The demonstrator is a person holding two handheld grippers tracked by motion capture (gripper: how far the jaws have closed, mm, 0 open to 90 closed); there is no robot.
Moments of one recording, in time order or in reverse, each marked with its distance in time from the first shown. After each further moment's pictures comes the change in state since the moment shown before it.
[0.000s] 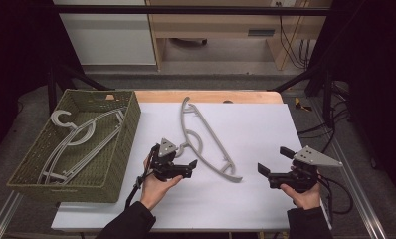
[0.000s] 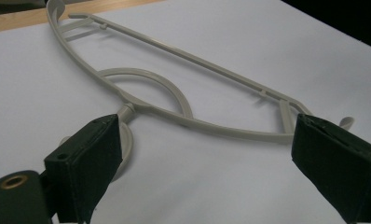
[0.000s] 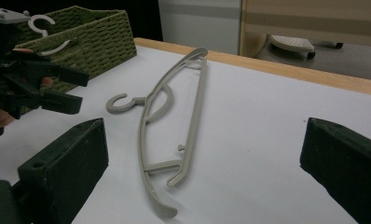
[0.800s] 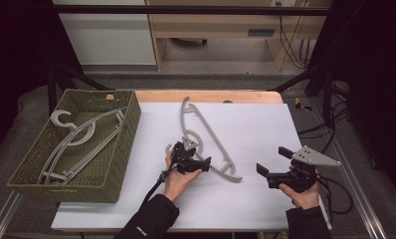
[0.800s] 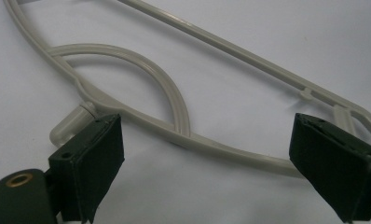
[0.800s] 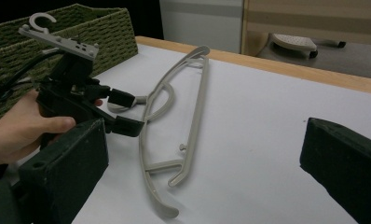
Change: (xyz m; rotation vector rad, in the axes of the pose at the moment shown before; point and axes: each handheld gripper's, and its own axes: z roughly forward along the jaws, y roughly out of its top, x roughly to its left) left arm -0.012 -0.005 0.078 0.092 0.078 -0.026; right arm 0.001 0.000 0.003 0.003 0.006 0.001
